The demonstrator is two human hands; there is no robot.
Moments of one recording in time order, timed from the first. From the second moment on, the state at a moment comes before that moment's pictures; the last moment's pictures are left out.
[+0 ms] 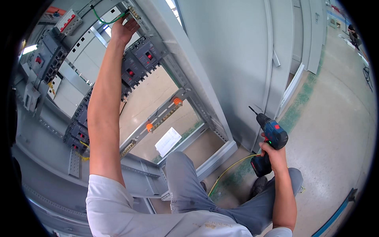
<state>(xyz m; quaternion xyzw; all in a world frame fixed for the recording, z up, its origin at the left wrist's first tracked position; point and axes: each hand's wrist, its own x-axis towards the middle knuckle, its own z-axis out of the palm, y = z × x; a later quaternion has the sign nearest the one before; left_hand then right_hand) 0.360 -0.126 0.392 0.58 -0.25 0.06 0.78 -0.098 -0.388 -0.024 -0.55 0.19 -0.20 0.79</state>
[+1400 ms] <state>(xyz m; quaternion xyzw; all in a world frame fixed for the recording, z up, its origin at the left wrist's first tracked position) 0.179 -0.057 -0.031 0.86 -0.43 -0.24 0.16 -0.112 -0.372 -0.070 -0.83 0.23 0.08 0.51</state>
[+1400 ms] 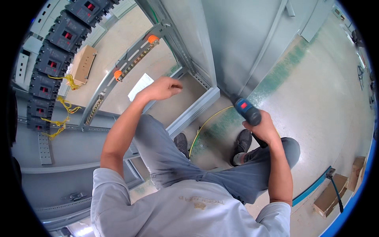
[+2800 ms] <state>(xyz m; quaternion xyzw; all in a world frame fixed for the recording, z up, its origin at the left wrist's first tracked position) 0.431 -0.082 0.039 0.77 -0.44 -0.21 0.40 0.266 -0.165 -0.145 -0.82 0.10 -0.33 0.45</state>
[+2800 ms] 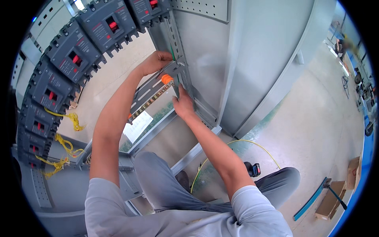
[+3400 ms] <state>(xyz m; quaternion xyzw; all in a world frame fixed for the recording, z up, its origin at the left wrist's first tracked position) 0.445 -0.078 0.036 0.75 -0.46 -0.23 0.41 0.320 -0.149 -0.131 -0.70 0.17 -0.36 0.59</state>
